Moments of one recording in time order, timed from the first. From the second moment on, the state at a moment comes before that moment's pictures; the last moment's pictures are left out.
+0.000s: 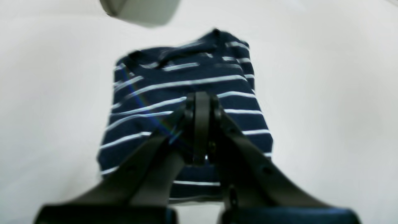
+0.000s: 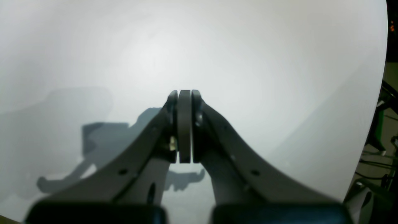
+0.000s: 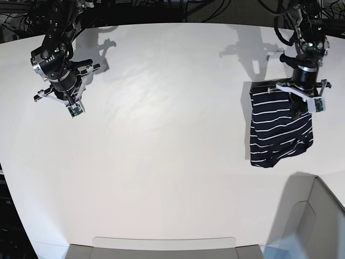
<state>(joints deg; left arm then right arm) 24.2 -19.3 -20.5 110.6 -27.1 -4.8 29.1 -10.5 1.3 21.2 118.9 -3.7 44.5 -66.3</state>
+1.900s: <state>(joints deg) 65.5 -12.8 -12.7 112.1 -17.3 -4.6 7.0 -52.7 -7.5 32.7 120.1 19.5 44.5 -29.5</state>
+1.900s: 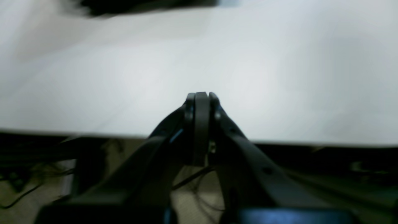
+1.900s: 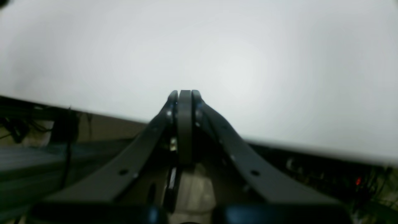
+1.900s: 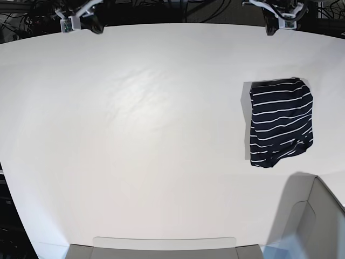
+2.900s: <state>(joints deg) 34.1 -7.1 -3.0 26.2 -11.7 -4.1 -17.7 -25.5 -3.2 45.1 51.0 -22.4 44.4 1.6</state>
